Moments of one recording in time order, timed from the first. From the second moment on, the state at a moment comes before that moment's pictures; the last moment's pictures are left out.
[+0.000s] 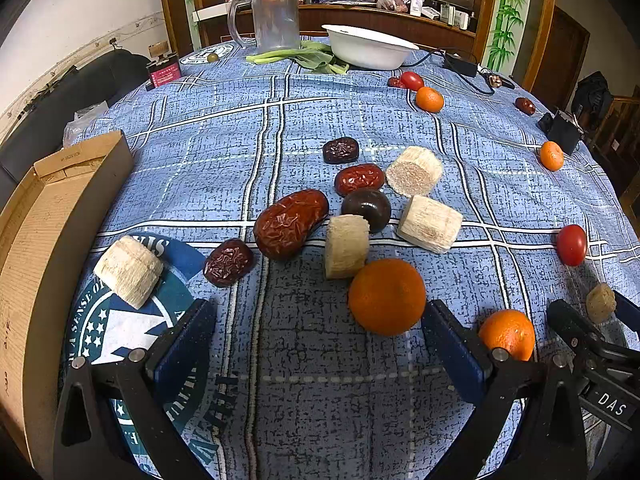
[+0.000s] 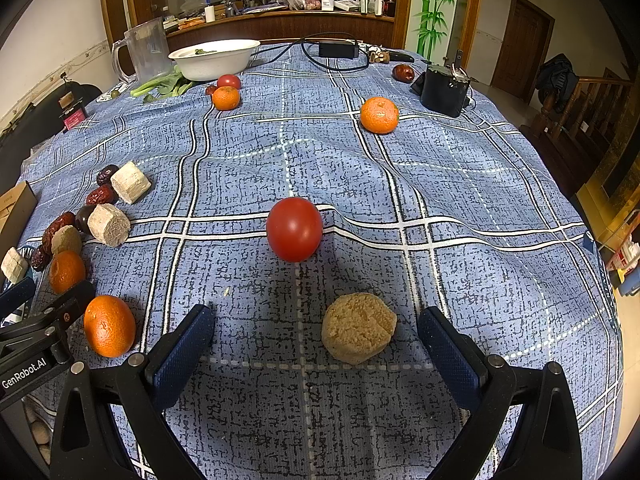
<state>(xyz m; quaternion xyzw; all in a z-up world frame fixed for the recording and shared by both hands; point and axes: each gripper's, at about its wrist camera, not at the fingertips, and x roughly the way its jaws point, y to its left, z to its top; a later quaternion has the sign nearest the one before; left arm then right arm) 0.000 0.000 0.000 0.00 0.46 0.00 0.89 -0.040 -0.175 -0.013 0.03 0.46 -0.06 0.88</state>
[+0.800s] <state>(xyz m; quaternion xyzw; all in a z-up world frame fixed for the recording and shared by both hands) -0.050 0.038 0.044 -0.02 0.42 -0.04 0.91 -0.045 -0.174 -0.010 0.04 0.48 -0.07 0.87</state>
